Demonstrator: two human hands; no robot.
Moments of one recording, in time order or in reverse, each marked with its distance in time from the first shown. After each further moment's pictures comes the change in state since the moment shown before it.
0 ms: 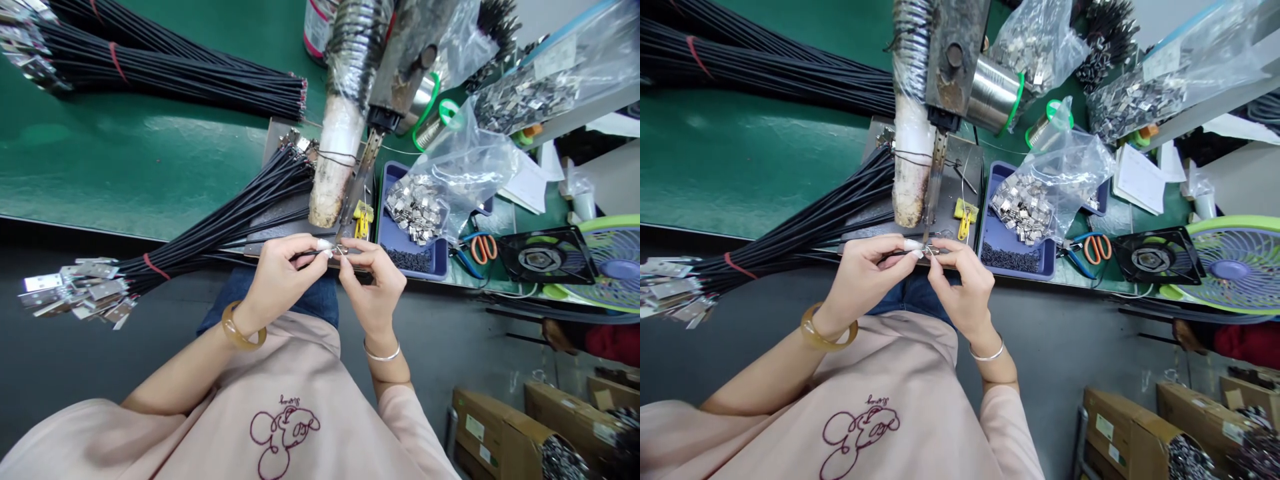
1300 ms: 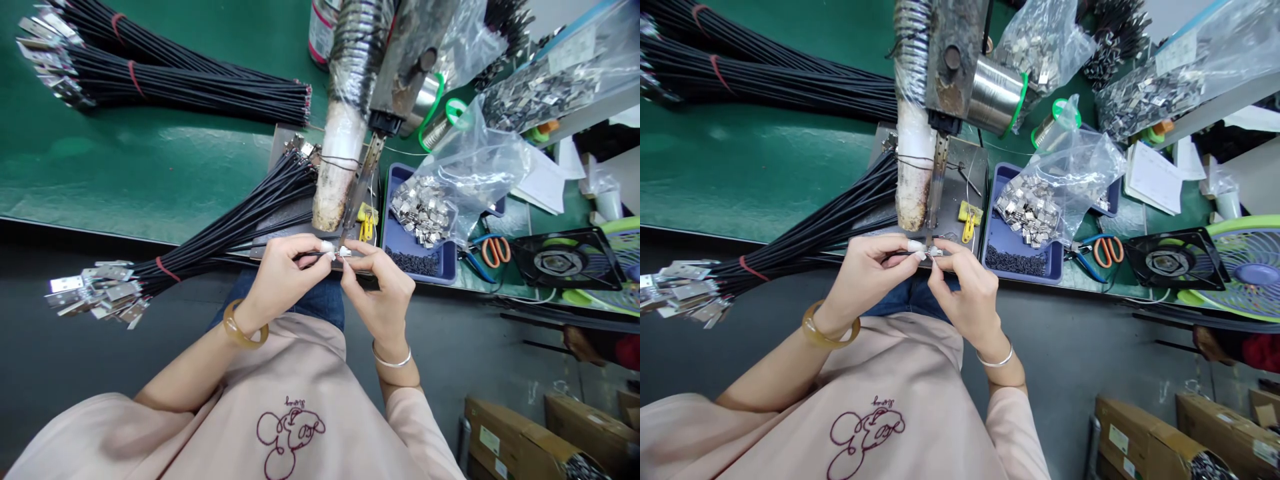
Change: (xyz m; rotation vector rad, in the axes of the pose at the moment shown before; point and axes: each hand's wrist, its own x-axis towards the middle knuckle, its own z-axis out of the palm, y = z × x) left_hand 0.007 0.003 -0.006 0.066 -0.068 -0.033; right_hand 0.007 -0.007 -0.007 -0.110 -0.072 -0.107
